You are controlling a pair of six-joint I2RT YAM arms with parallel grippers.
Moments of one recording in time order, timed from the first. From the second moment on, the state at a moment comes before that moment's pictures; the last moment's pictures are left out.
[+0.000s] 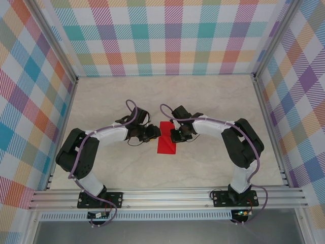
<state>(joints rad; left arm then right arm) -0.53 1.67 0.92 -0.24 0.41 -0.80 0.66 1.84 1.14 -0.54 -0.23 0.37</state>
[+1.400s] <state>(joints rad) -0.53 1.71 0.92 -0.11 0.48 -0.91 0.66 1.87 1.15 -0.56 -0.19 0.37</state>
